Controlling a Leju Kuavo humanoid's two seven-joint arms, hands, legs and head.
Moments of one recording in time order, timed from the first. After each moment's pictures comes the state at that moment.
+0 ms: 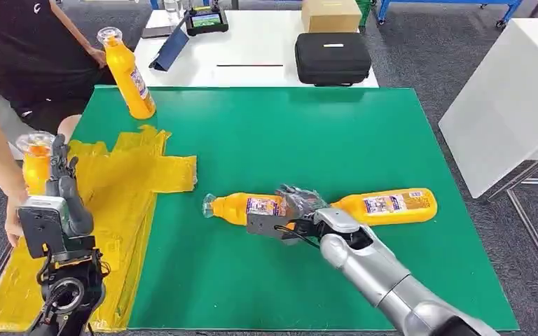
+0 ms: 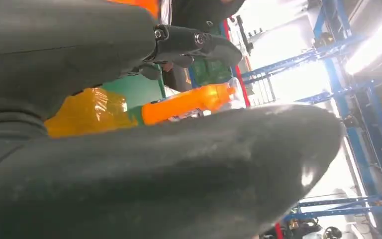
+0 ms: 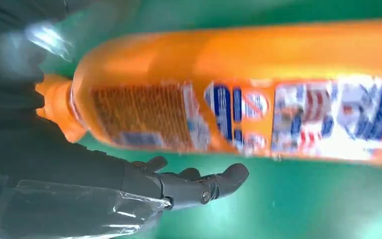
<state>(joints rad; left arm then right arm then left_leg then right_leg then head) -0.06 0.21 -0.28 -1.74 -0.06 0.62 -0.23 -0.59 -0.05 0.86 -0.96 0.66 0.10 0.28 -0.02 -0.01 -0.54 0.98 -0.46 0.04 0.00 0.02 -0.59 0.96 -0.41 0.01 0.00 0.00</state>
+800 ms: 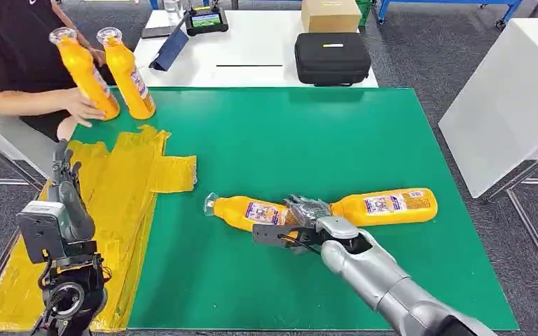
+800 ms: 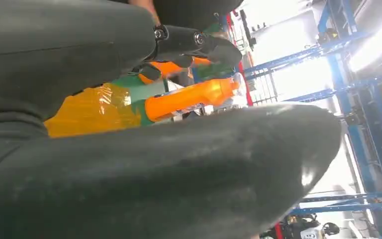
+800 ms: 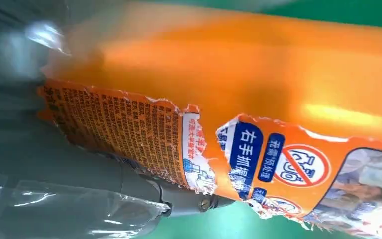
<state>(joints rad) -0.04 0.22 -0.30 -1.75 -0.03 0.63 -0.24 -0.59 -0.05 0.89 -0.86 0.66 0.10 0.28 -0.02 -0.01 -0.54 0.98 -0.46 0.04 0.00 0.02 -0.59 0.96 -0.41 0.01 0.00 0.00</state>
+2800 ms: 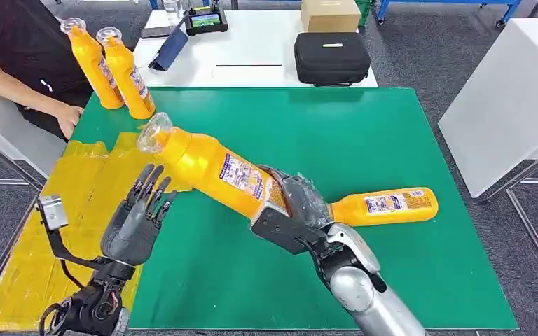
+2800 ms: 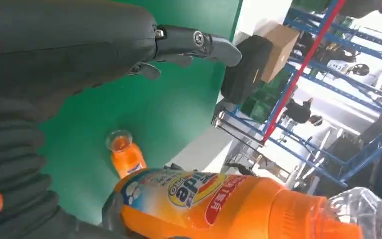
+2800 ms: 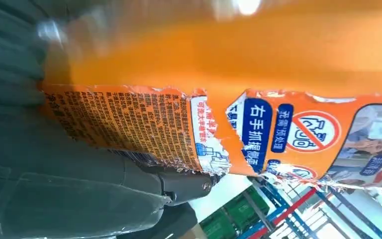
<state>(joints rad) 0.04 0.15 -0.36 -1.89 0.71 0.16 -0.05 -0.29 -0.04 0.65 -1.57 0.47 -0.15 0.12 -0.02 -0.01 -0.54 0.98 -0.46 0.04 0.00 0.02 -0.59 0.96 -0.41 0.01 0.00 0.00</state>
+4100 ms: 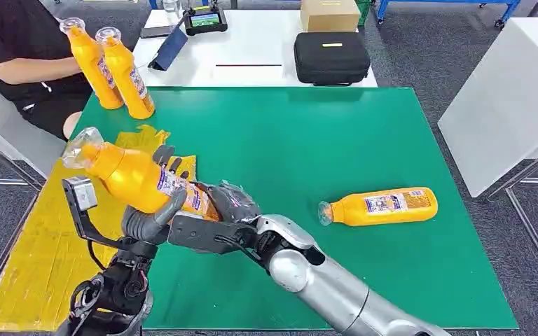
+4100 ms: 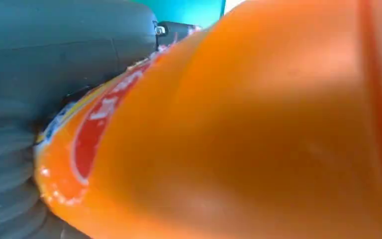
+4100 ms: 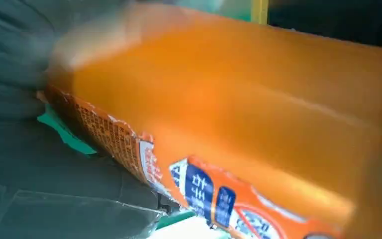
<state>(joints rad) -0.11 0.12 -0.51 -1.80 0.61 0.35 -0.10 -0.56 0.12 1.01 -1.24 0.35 -0.03 0.21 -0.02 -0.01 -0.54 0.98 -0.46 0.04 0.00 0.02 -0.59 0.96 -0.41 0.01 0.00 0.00</state>
